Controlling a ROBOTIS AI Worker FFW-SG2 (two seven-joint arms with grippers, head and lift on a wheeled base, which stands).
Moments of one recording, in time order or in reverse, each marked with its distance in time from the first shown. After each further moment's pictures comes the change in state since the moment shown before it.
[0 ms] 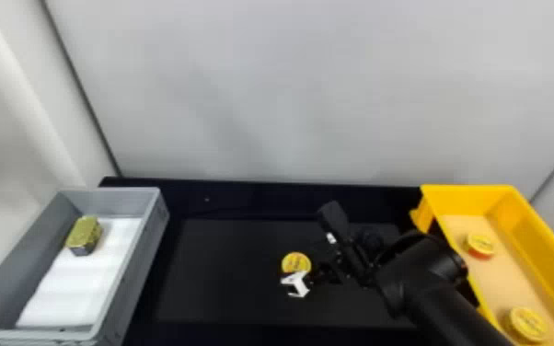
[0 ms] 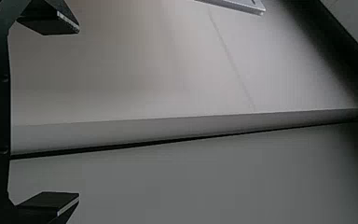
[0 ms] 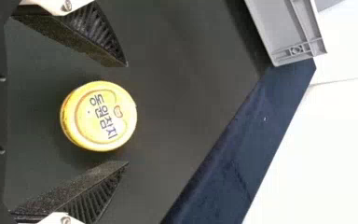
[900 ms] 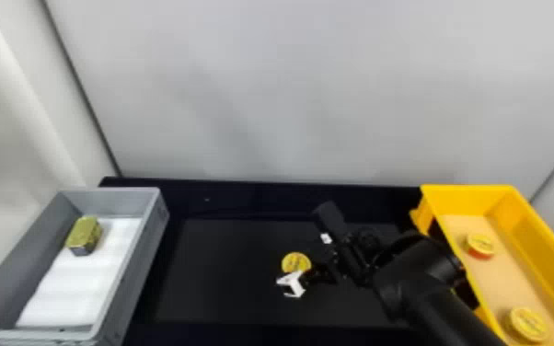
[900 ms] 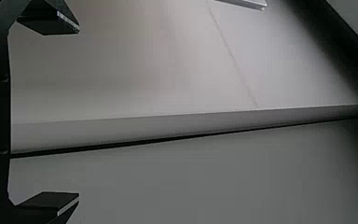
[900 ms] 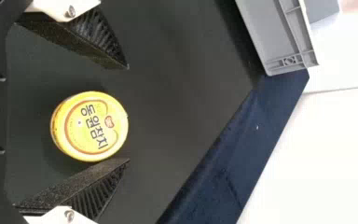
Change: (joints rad) left arm -0.005 0.000 -0.008 -0.005 -0.015 0.016 0.000; right arm 0.025 0.002 -0.005 -0.050 0.021 0.006 0.015
